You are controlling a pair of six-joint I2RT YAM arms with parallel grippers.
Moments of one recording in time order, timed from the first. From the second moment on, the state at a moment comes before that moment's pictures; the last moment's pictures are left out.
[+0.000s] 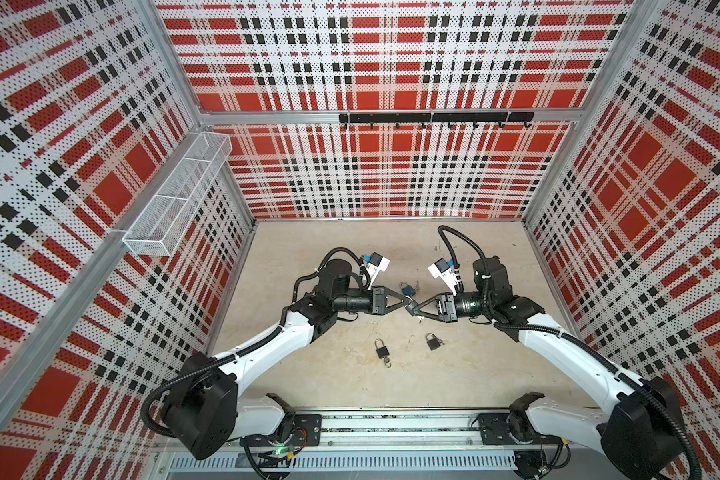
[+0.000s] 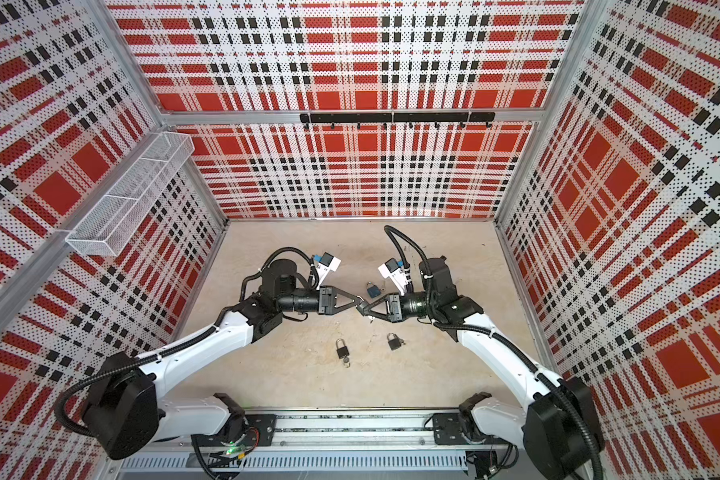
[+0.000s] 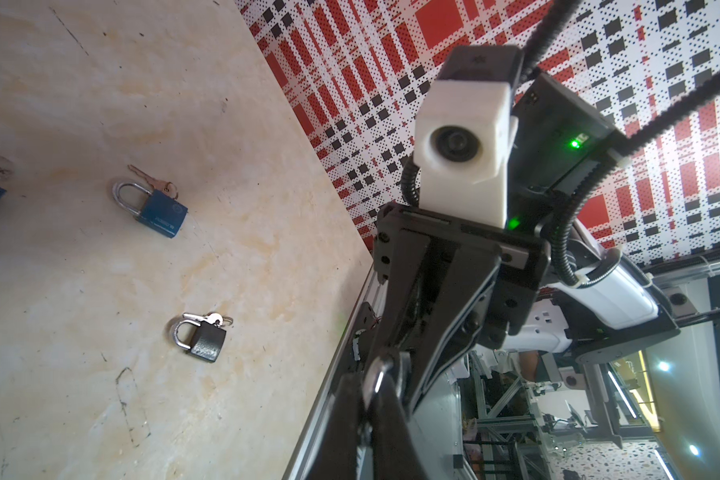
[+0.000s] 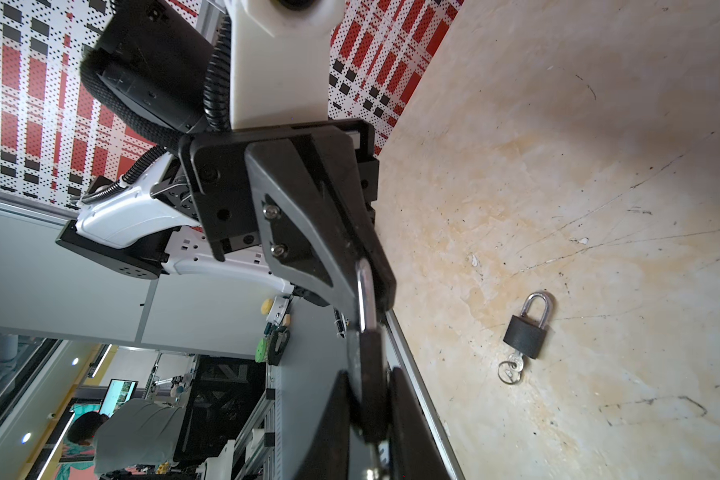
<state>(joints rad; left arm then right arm) -0.60 1.31 0.83 0.17 0.86 -0.78 0.46 1.18 0.83 -0.20 -1.00 0.50</state>
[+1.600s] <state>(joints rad) -0.51 1.24 0.77 0.30 0.81 -0.90 0.41 1.19 0.78 0.09 -0.99 0.64</state>
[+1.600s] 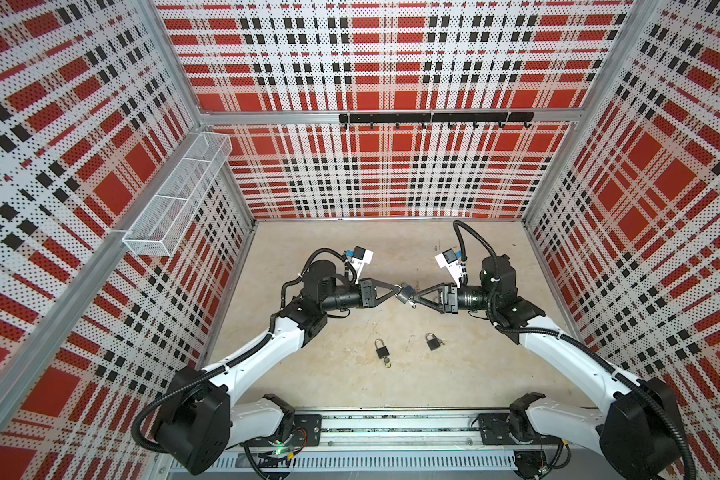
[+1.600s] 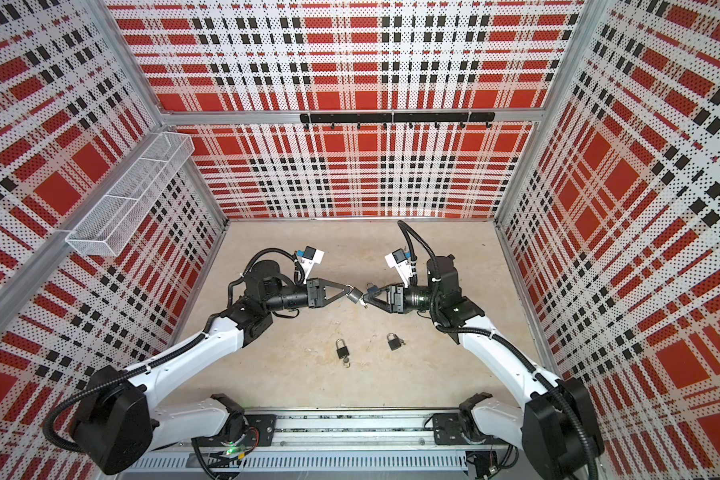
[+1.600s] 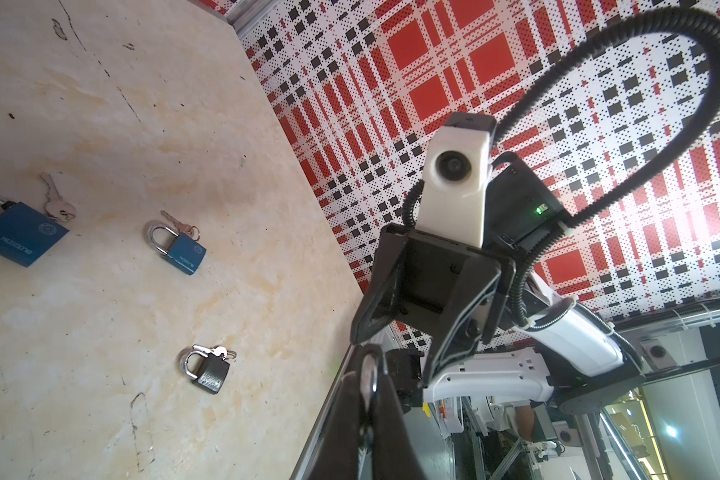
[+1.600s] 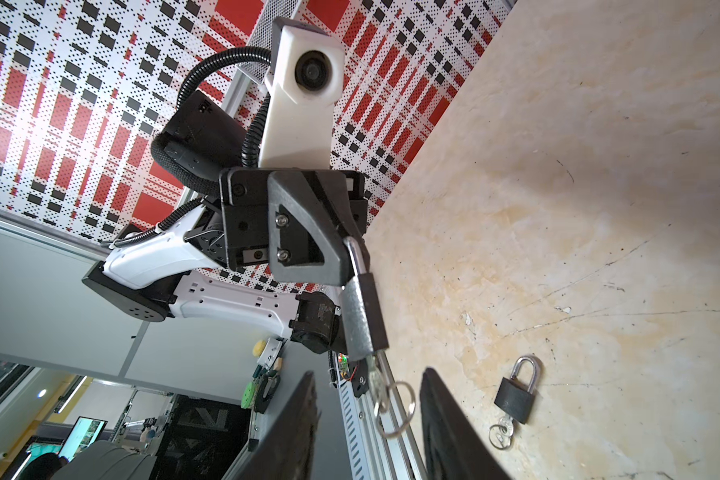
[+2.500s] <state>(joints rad) -0.51 1.25 0.78 0.35 0.81 -0.93 0.41 1.22 0.77 0.15 -1.05 0.68</state>
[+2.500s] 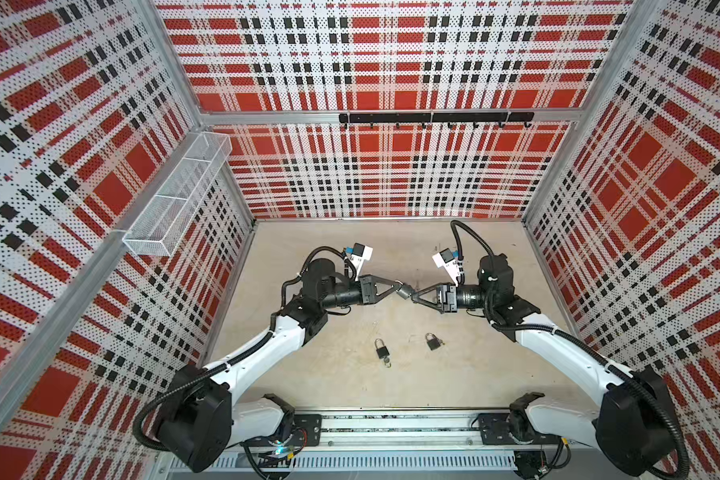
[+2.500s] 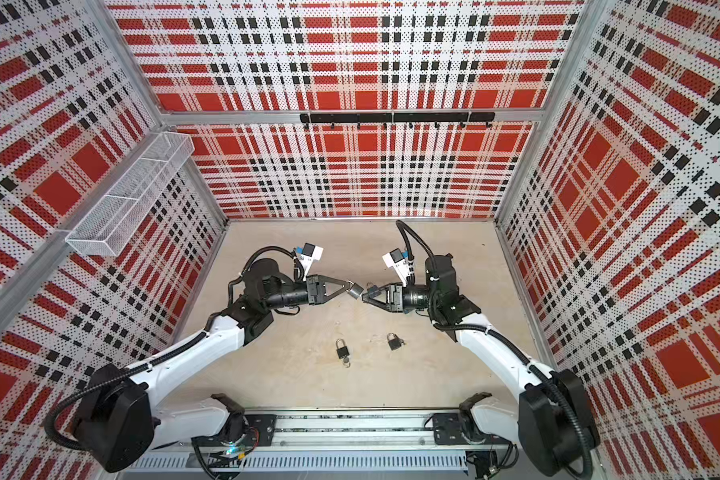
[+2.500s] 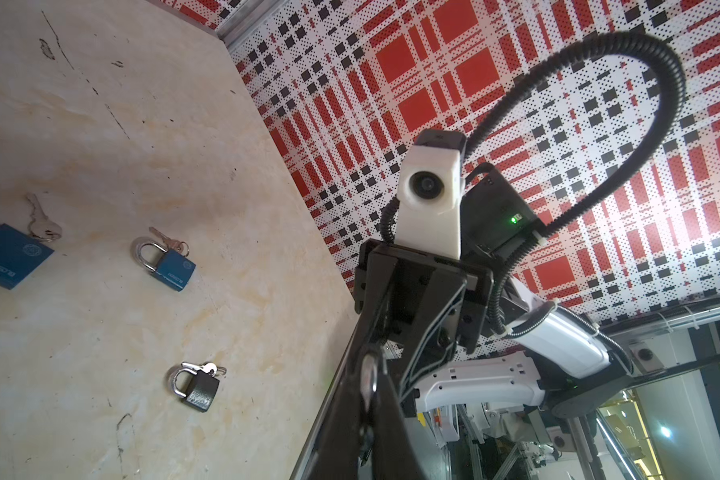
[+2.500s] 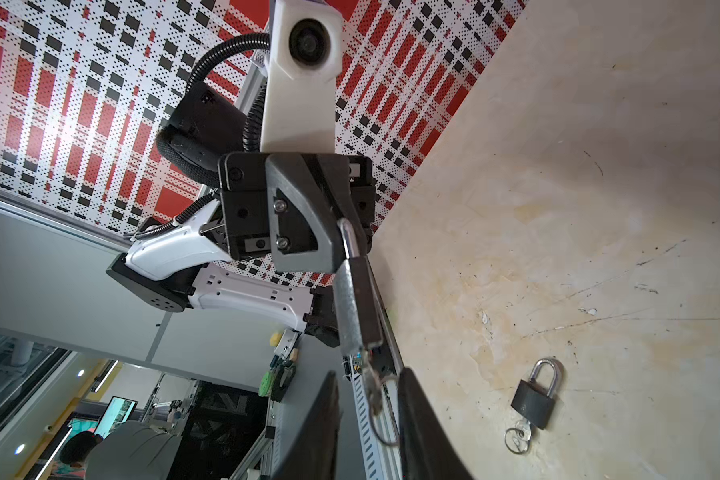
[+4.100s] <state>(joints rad) -0.36 1.23 0.75 0.41 0.86 -0.98 0.36 1.17 0.69 0.13 -1.02 0.68</state>
